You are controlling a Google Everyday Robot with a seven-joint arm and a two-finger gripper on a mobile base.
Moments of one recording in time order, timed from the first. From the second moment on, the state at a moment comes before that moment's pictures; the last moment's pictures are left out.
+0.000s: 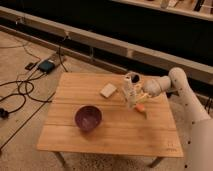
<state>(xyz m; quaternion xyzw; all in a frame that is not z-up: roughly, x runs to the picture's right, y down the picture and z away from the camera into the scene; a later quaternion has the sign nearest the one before) 0.140 0.049 0.748 -0.36 -0.61 0.15 0.68</state>
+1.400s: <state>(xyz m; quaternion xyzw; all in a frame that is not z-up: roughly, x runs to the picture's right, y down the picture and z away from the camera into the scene) 0.140 0.048 0.747 -0.36 -0.61 0.15 0.68</state>
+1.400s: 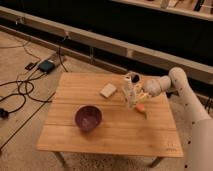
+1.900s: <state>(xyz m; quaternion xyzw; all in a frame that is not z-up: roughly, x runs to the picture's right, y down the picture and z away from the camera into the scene) 0.141 0.047 0.747 -0.36 -0.62 0.15 0.68</state>
